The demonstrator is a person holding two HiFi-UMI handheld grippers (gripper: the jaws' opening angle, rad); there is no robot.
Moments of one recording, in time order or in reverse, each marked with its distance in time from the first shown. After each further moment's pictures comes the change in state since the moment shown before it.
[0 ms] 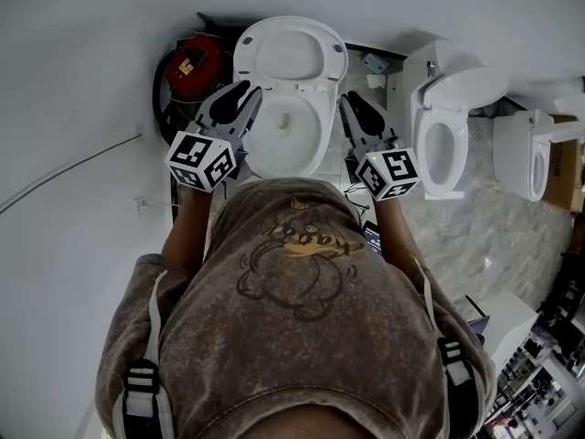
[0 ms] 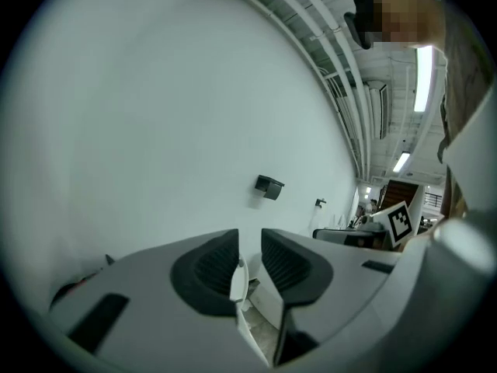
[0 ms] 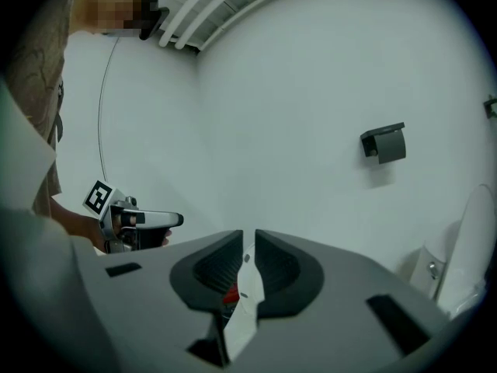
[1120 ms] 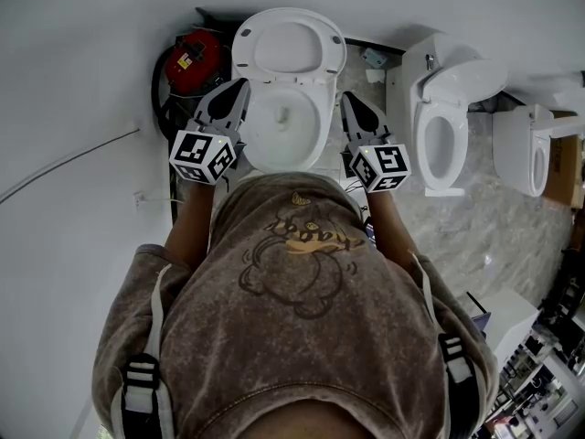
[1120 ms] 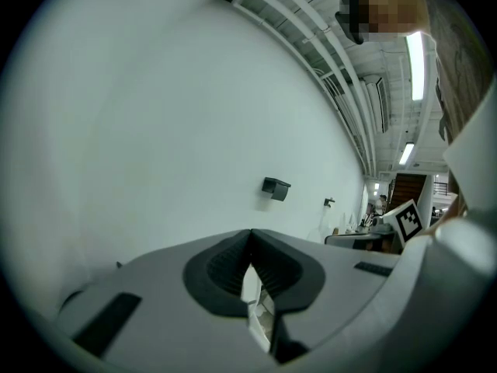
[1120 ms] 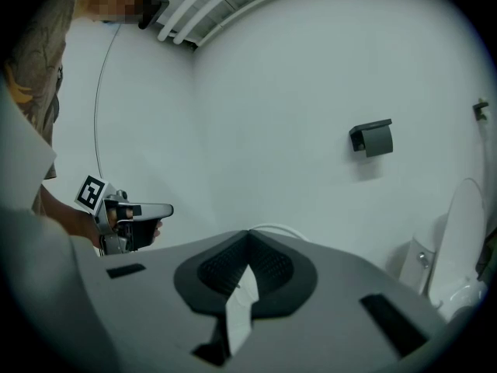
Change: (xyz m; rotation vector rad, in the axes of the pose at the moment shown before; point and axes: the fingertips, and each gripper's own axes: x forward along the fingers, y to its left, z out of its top) left arm -0.013 0.009 -0.021 0.056 -0.062 0.065; right arm -0.011 -0.007 -0.039 -0.005 0.012 -0.060
